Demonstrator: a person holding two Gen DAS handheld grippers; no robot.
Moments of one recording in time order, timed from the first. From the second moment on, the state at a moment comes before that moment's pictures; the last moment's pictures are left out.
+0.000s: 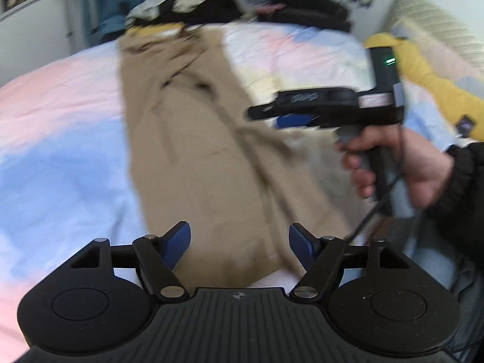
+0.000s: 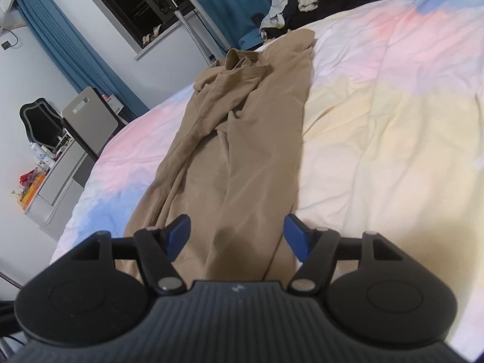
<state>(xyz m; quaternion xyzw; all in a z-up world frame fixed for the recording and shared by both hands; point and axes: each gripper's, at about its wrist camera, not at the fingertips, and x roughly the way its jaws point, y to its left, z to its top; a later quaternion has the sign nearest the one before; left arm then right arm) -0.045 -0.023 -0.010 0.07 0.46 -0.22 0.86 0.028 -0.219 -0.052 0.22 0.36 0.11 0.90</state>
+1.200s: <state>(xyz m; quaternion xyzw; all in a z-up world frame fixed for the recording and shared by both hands) -0.016 0.013 -0.048 -0.09 0.52 -0.16 0.84 0.019 -0.221 -0.055 0.23 0.38 0.10 0.89</state>
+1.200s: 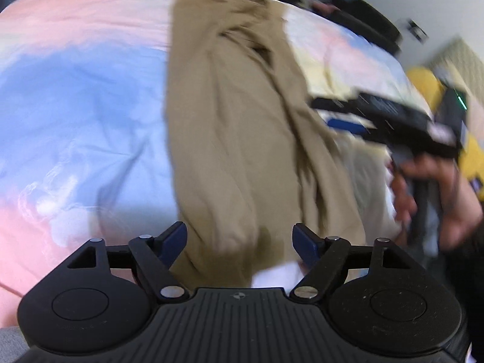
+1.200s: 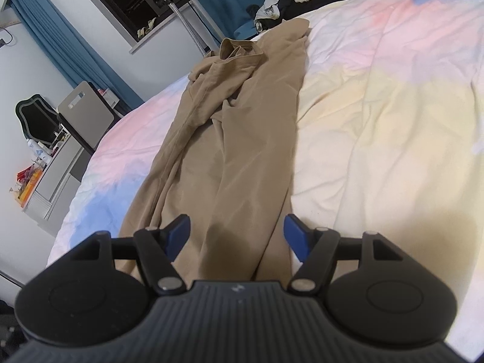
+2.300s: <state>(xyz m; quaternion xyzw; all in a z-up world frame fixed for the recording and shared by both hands) 0.003 0.022 -0.084 -0.10 0.59 -0.13 0.79 -0.051 -0.217 -0.071 0.21 0.57 0.05 0.79</state>
